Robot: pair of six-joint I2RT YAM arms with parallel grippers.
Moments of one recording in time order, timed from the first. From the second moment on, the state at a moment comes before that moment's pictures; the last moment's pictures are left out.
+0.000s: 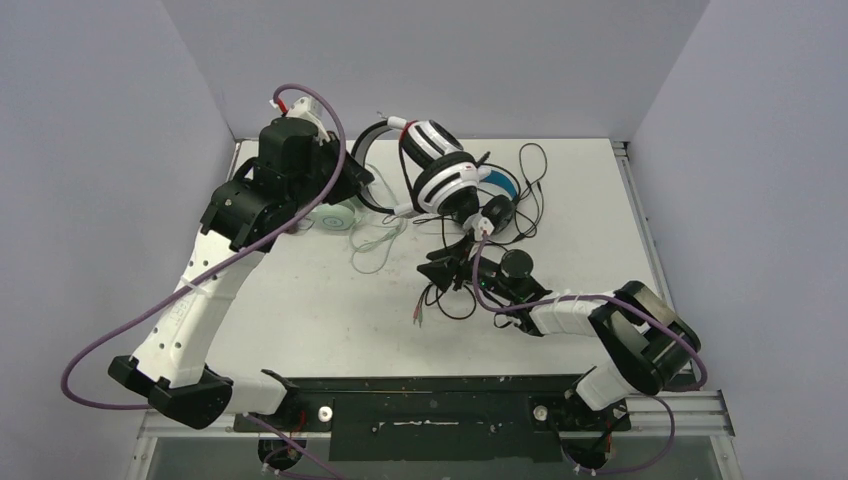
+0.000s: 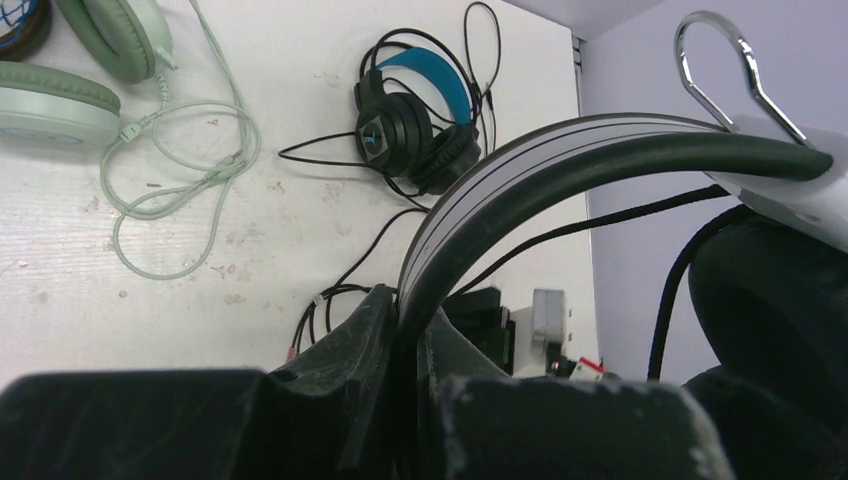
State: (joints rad) left arm -0.56 1.33 1.77 -0.89 -0.10 -0.75; right arm 0.64 1.50 0.47 1.06 -0.44 0.30
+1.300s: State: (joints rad) left arm -0.70 1.26 0.99 -0.33 -0.80 -0.07; right arm 0.94 1.36 1.14 -0.10 -0.29 0.04
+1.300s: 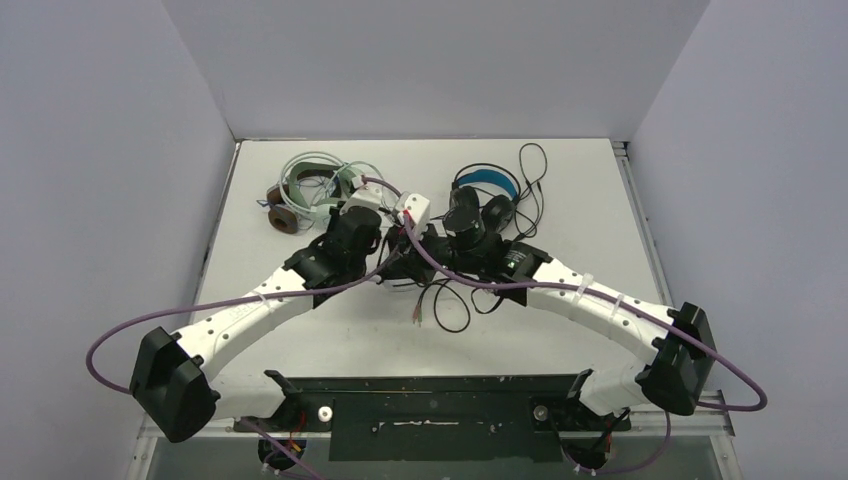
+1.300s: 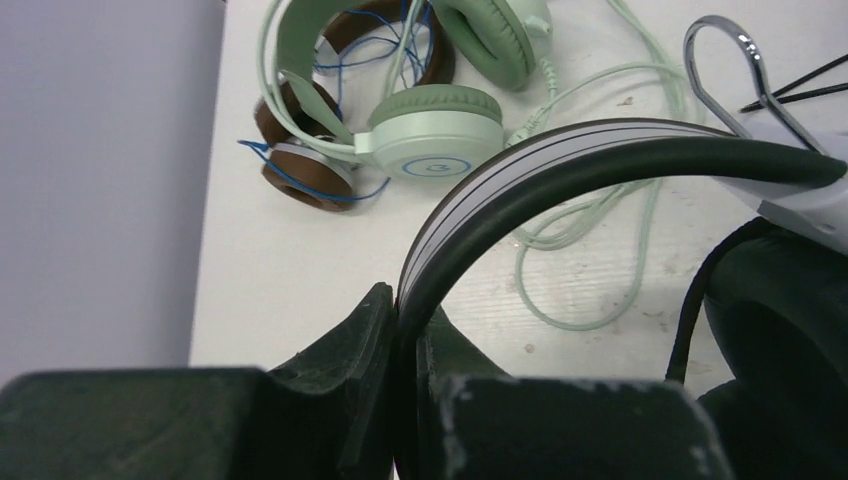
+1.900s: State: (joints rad) left arm -0.75 1.17 0.97 -0.34 -0.62 0.17; right arm 0.76 1.35 1.10 -0.28 -0.18 -0.09
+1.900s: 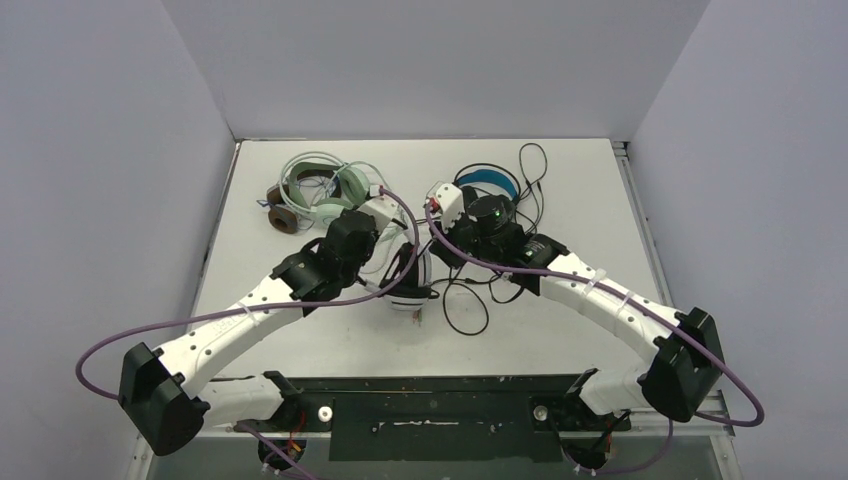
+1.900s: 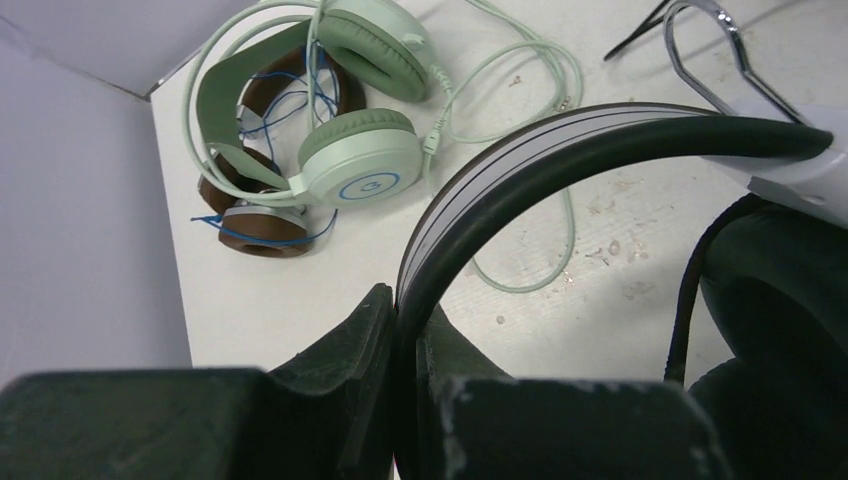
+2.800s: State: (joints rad) left arm -0.74 1.13 1.29 -0.68 -0.22 -0.10; right arm 0.53 1.28 0.61 0.37 -0.34 0.17
